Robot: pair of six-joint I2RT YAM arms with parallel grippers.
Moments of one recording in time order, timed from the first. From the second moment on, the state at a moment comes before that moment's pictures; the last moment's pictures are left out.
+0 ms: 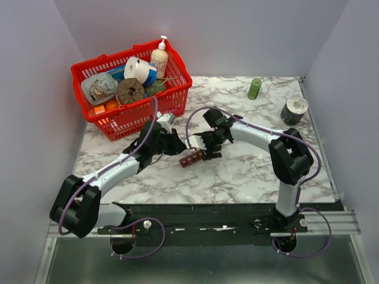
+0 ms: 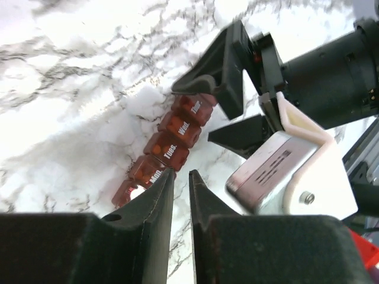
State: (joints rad) left arm -0.50 1.32 0.67 0.11 0.33 -0.49; right arm 0.66 1.91 1.33 -0.64 -0.44 -1.28
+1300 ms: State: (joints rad) left arm -0.40 0.87 0.39 0.00 0.08 -0.53; right arm 0.80 2.08 1.54 -0.76 -0.55 -0.91
